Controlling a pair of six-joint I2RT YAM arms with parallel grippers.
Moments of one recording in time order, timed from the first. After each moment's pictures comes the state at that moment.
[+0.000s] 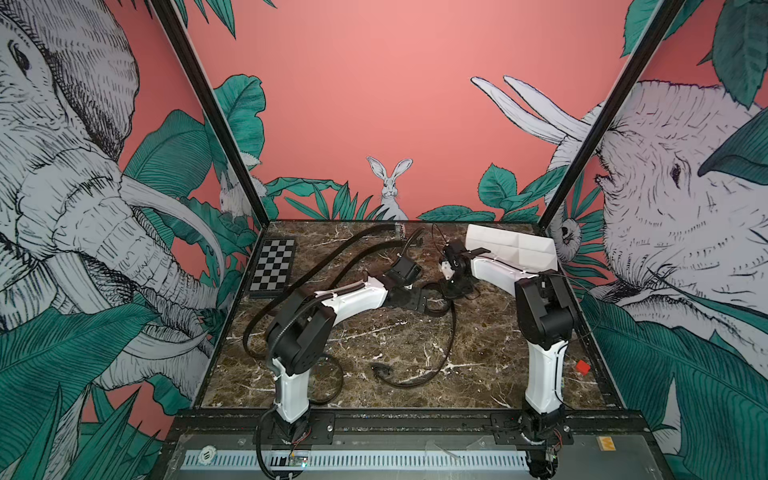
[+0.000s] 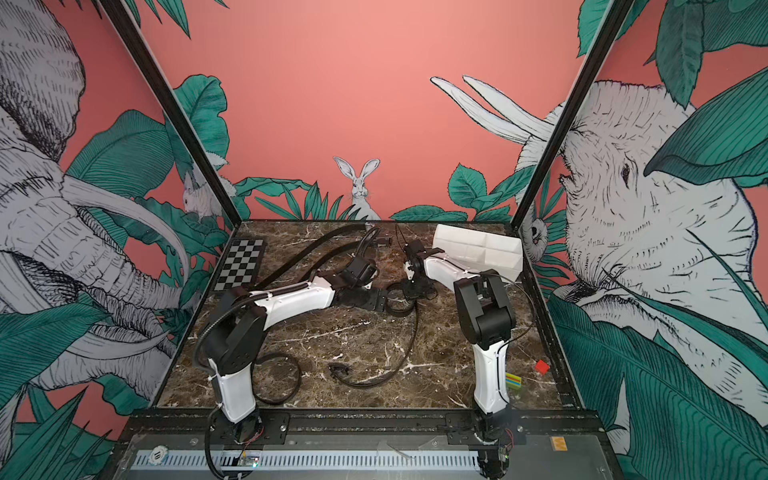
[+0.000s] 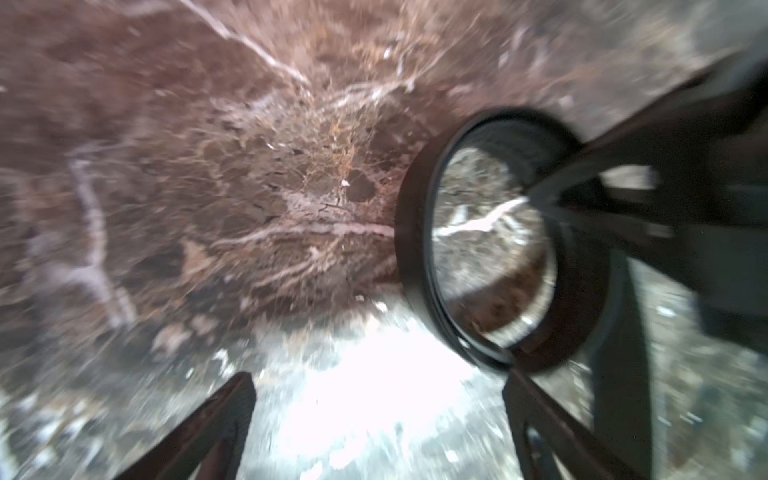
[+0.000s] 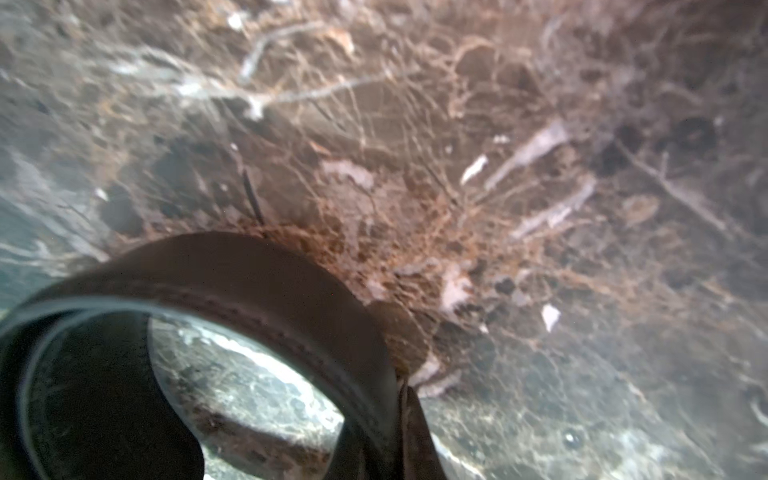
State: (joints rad) left arm -0.78 1.83 1.29 -0.44 0.02 -0.47; right arm 0.40 2.05 1.48 -0.82 -0.08 0.12
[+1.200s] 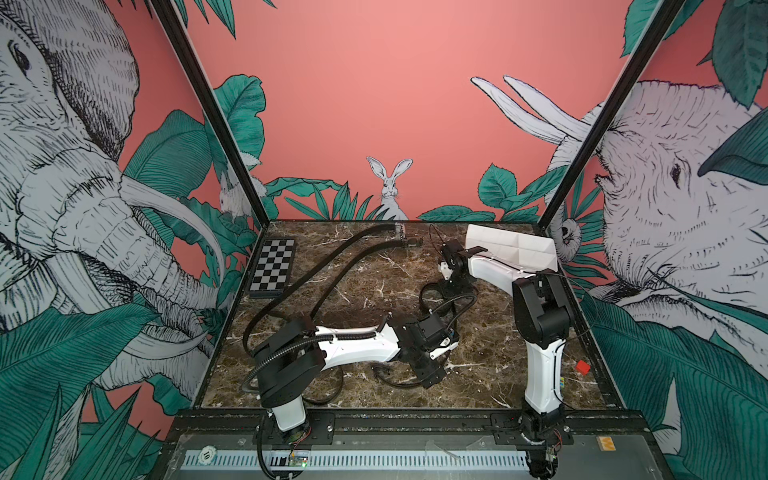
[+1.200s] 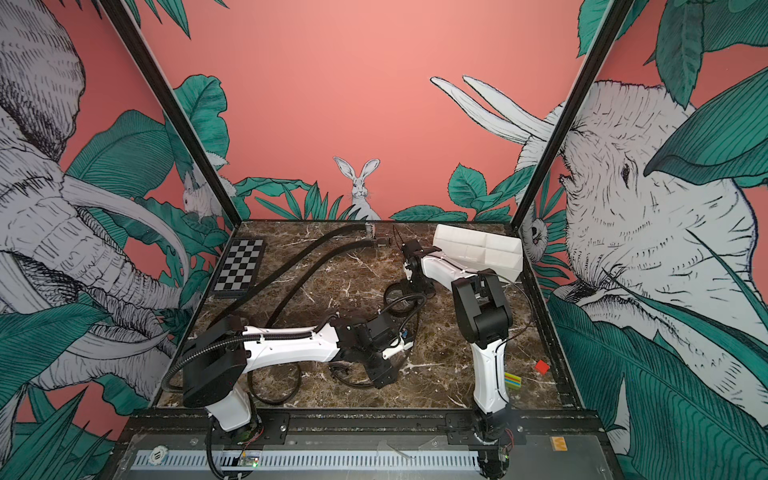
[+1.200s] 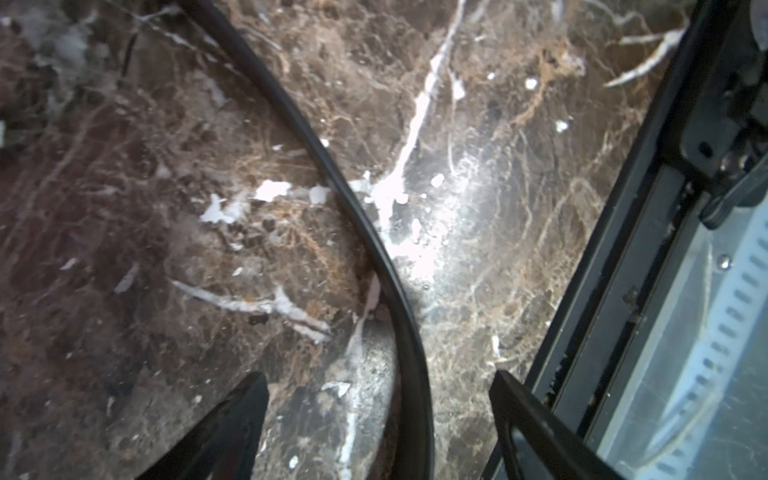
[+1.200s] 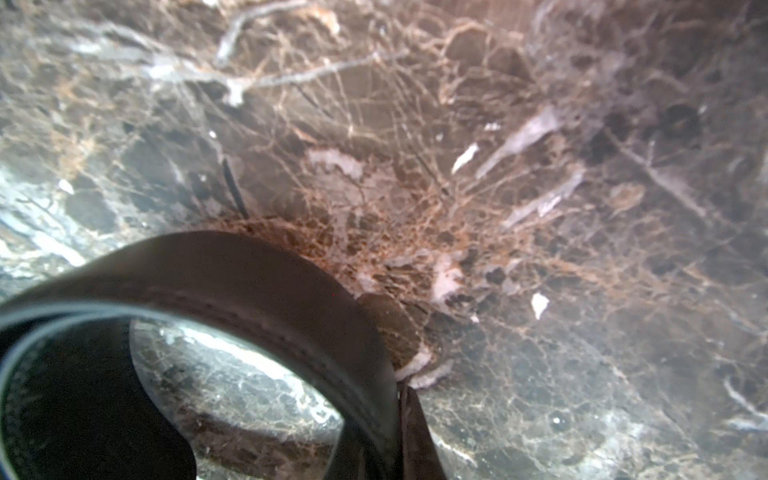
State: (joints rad) left arm -1.18 1.72 1.09 -0.54 0.16 -0.07; right arm 0.42 2.07 1.51 -0.86 -0.04 0.13
